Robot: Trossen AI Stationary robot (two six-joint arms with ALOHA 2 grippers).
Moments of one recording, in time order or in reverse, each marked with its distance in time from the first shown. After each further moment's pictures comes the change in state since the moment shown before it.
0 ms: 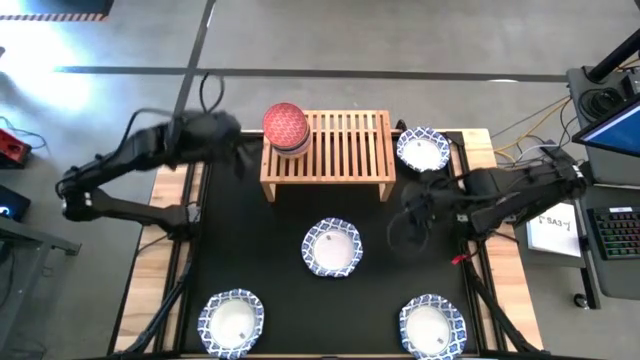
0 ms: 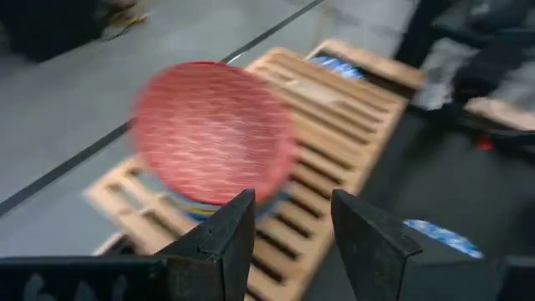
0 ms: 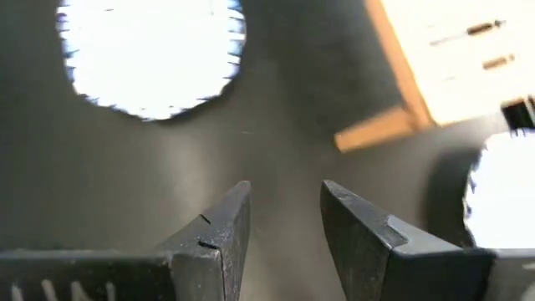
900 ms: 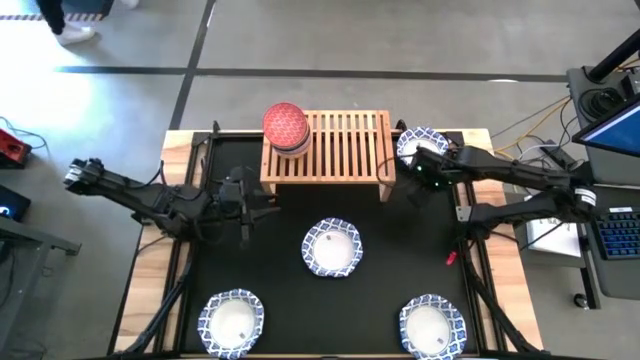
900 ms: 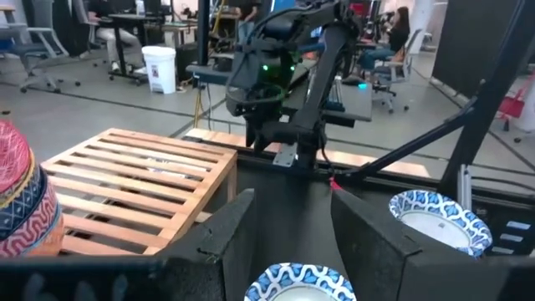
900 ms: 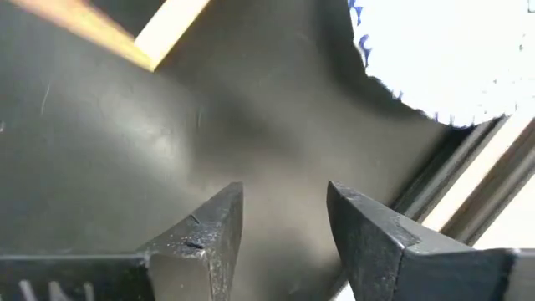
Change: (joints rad) left arm -0.606 -0.157 -0.571 0.809 -0.297 0.049; right arm -0.638 -0.087 -0.365 0.067 -0.110 -0.037
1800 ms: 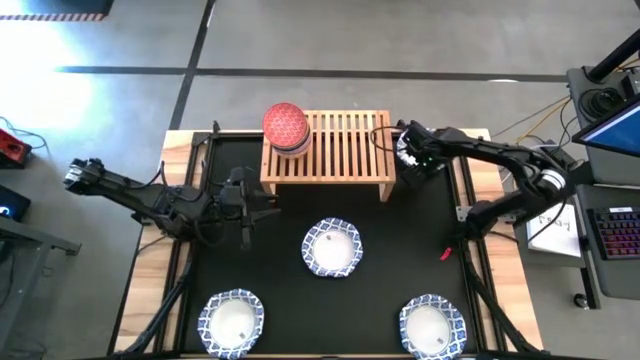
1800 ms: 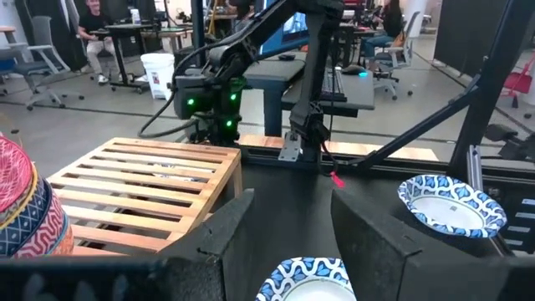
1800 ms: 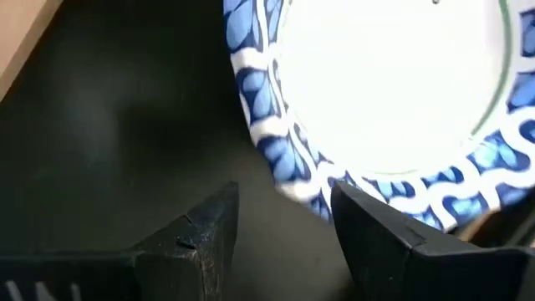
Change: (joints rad) left arm 0.000 0.001 -0.004 -0.006 0.003 0.079; right arm -0.394 0.325 -0.037 0.315 -0.008 -0.331
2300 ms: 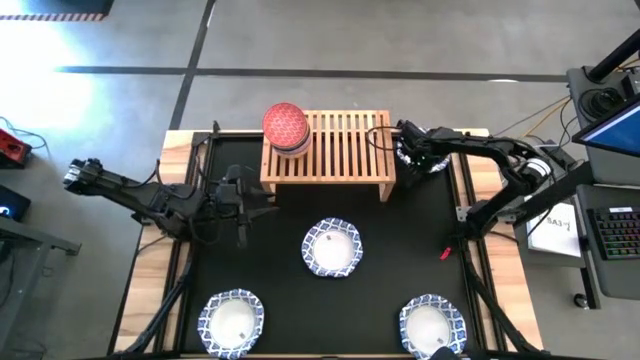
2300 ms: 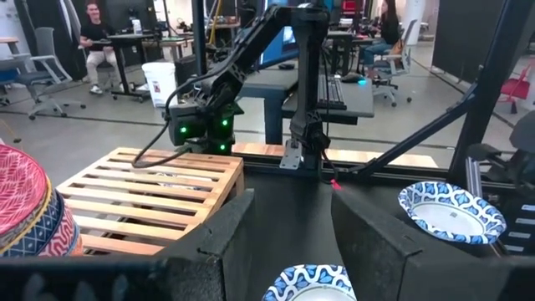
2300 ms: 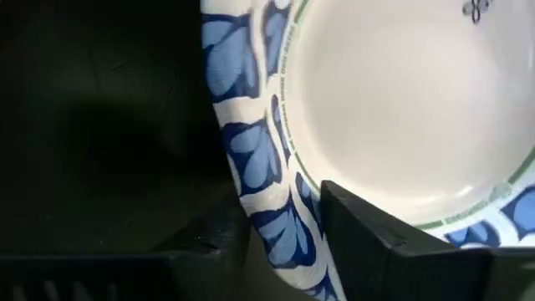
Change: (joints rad) left arm 0.000 -0.029 0.000 0.000 0.001 0.021; right arm -0.030 0.139 0.000 0.112 0.002 -0.016
